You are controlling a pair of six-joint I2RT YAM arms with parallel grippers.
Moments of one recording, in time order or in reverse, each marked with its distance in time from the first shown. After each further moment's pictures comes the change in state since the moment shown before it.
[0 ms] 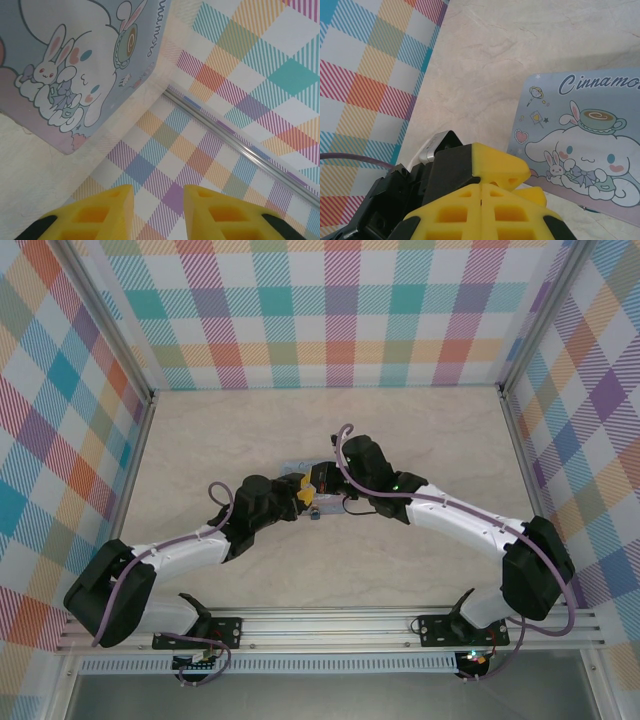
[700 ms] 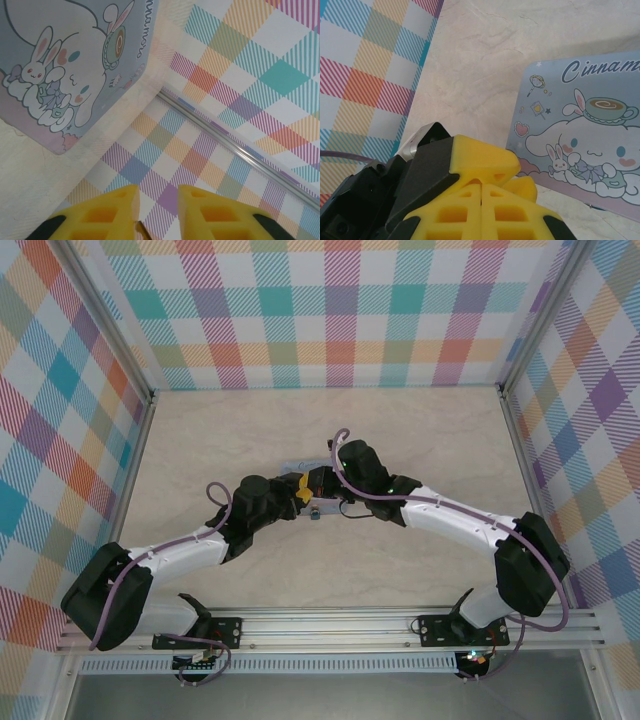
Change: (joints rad) left arm 0.000 -0.019 -0.003 0.000 -0.021 0.000; right arm 0.013 0.029 -0.027 0.046 -0.007 0.023
